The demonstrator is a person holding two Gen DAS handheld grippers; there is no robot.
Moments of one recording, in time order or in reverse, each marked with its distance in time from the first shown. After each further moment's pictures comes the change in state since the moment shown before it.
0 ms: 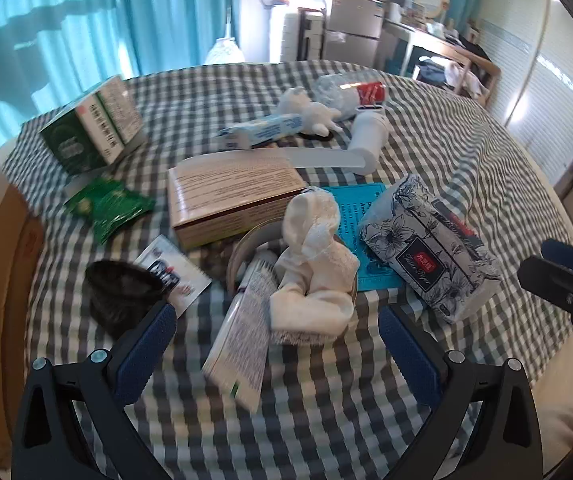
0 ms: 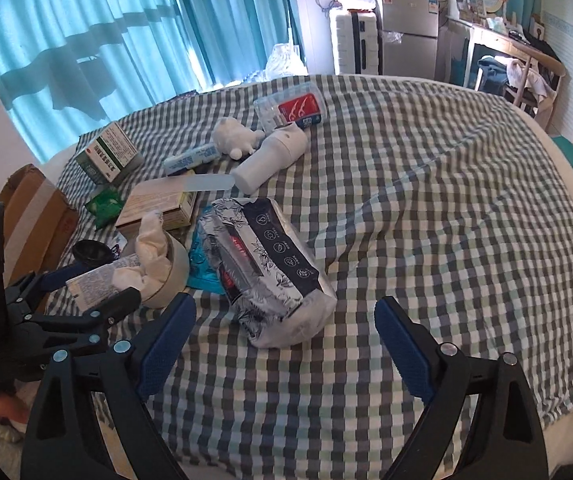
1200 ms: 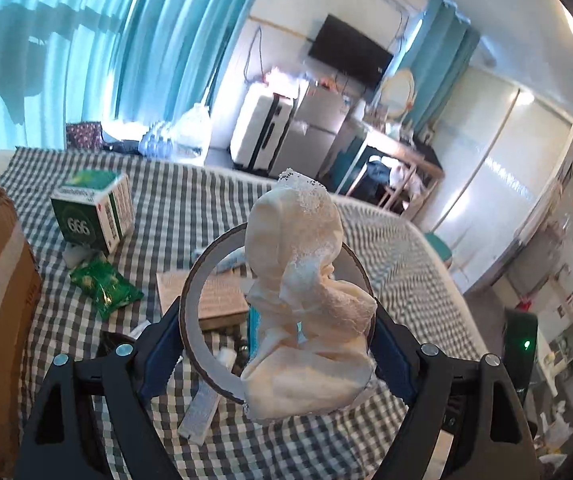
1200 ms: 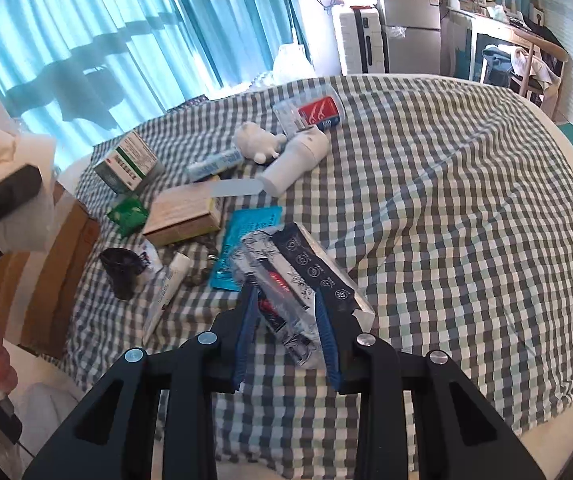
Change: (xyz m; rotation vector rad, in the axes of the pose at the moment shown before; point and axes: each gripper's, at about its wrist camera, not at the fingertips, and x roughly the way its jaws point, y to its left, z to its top) left arm -0.122 0.063 0.045 -0.187 -0.286 -0.275; right arm -0.023 0.018 0.000 0.058 -0.021 0.045
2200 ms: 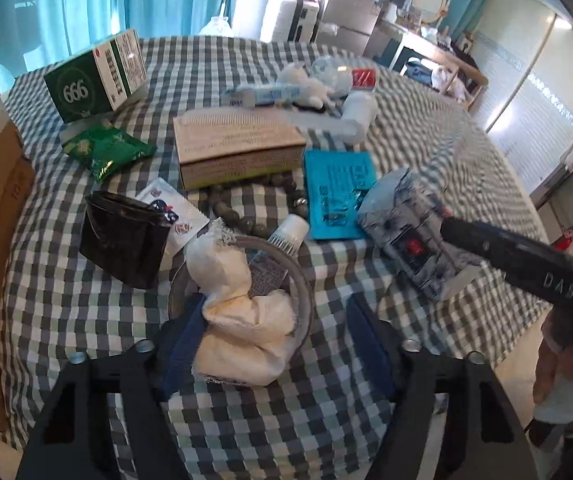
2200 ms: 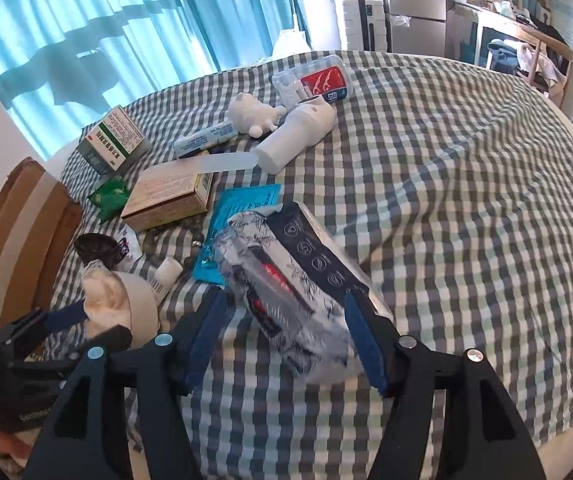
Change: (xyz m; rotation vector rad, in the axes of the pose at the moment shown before) left arm 0.088 0.053 -0.102 0.082 0.350 0.154; right arm 0.051 0.002 -0.005 -0.019 0.053 -0.024
